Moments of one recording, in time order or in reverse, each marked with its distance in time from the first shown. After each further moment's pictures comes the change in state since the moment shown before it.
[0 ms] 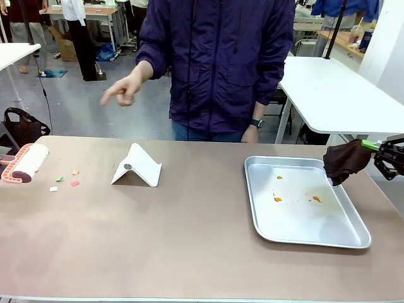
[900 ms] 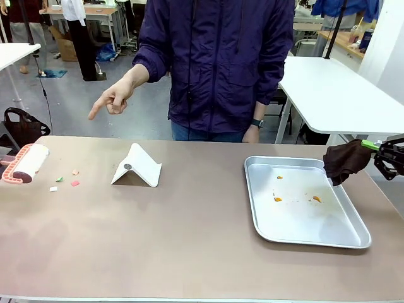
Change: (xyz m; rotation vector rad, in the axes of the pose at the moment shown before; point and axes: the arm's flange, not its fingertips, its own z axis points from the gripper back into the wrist) left arm 0.001 0.001 0.002 0.026 -0.016 -0.002; right arm 0.000 0.000 0.000 0.000 0.000 0.000
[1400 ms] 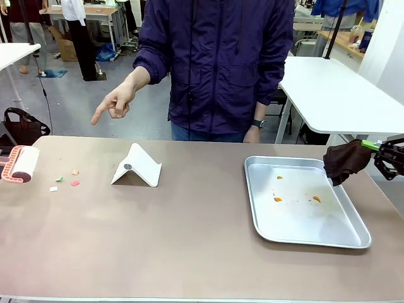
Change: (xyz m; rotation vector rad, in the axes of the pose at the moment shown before) left arm -0.023 -0.020 0.020 0.235 -0.226 0.068; right arm 0.000 0.000 0.000 0.000 0.000 -0.001
